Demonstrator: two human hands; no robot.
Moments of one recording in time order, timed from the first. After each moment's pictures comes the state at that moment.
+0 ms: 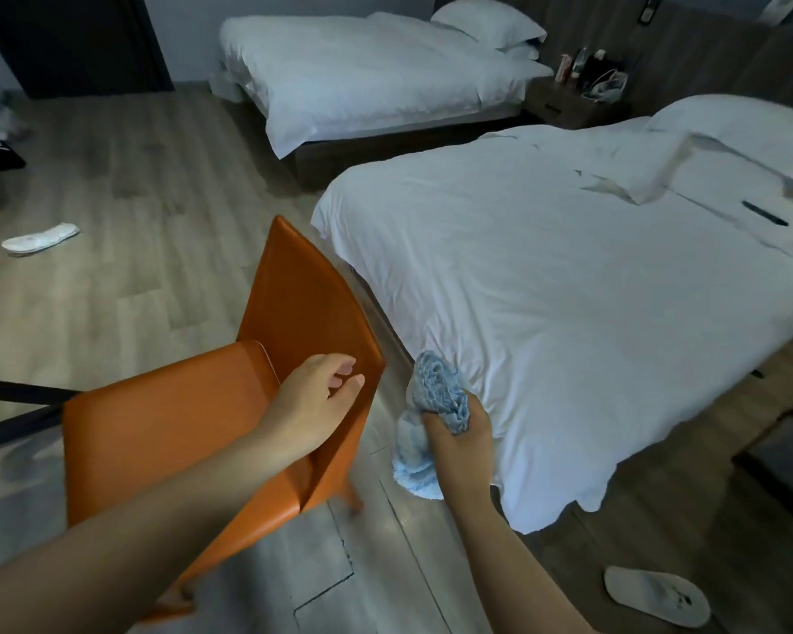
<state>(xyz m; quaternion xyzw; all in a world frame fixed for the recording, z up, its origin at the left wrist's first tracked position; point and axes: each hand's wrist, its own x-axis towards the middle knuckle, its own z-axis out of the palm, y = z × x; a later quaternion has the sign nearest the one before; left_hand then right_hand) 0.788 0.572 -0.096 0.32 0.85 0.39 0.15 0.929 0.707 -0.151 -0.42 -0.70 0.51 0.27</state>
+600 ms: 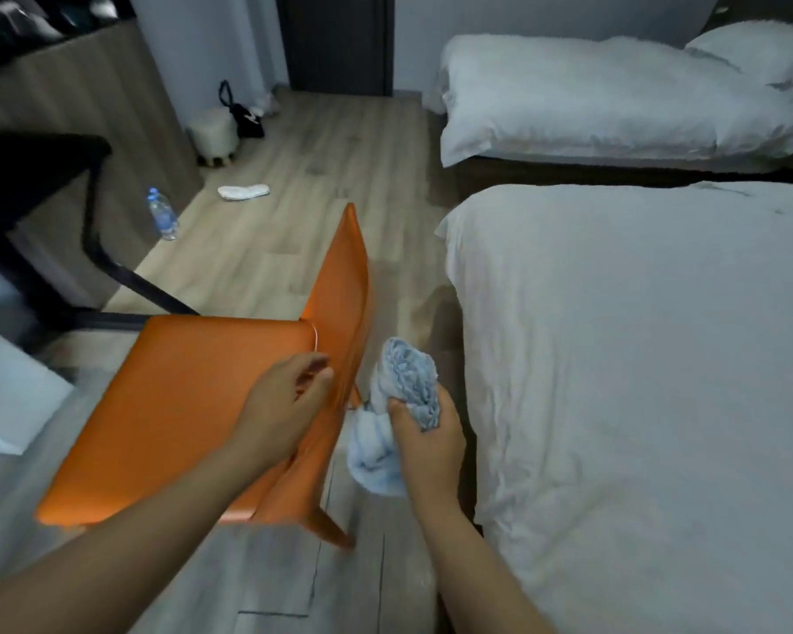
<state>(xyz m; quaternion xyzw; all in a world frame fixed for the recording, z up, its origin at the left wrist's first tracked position) 0.773 0.673 -0.165 0.07 0.92 0.39 -0.02 0.820 0.839 -0.211 -0.15 -0.73 0.65 0.16</state>
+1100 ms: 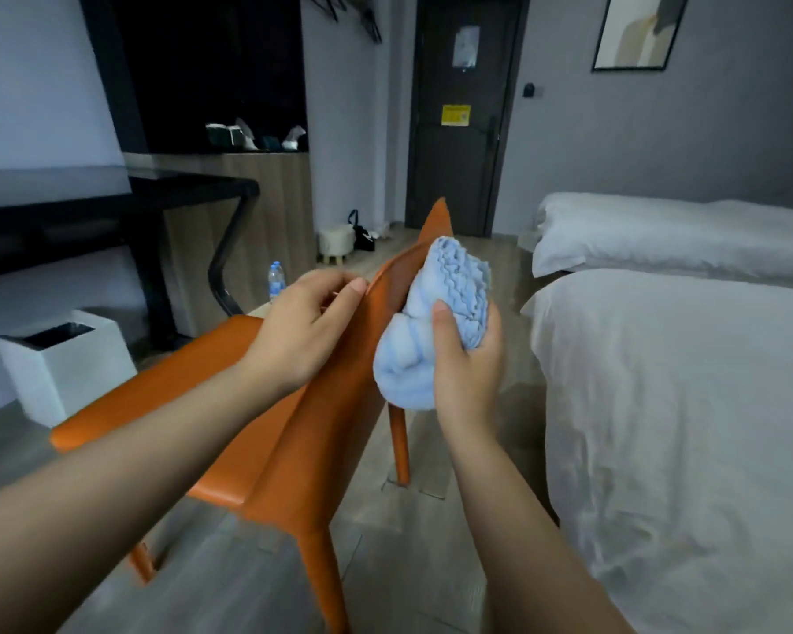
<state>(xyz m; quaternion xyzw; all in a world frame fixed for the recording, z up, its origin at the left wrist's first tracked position) 0.814 0.676 -0.257 0.11 0.87 0.36 -0.32 0.775 0.831 -0.307 0.10 -0.65 0.70 0.28</state>
